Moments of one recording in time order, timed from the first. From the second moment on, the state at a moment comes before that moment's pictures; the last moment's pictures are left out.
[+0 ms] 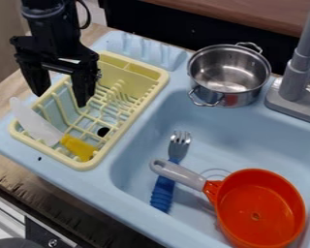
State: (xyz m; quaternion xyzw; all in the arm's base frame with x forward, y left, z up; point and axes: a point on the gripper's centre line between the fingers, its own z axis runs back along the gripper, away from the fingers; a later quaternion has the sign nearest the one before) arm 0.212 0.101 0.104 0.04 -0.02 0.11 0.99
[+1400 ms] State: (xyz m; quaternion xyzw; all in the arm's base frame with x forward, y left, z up) arm 0.180 -0.042 0.098 -0.04 0.02 0.23 0.97
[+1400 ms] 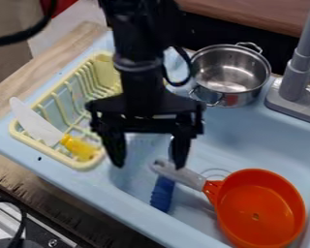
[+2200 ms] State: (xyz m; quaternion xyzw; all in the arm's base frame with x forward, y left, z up) arm 0.183 -0.095 0.060 -0.07 -0.03 0.23 0.97
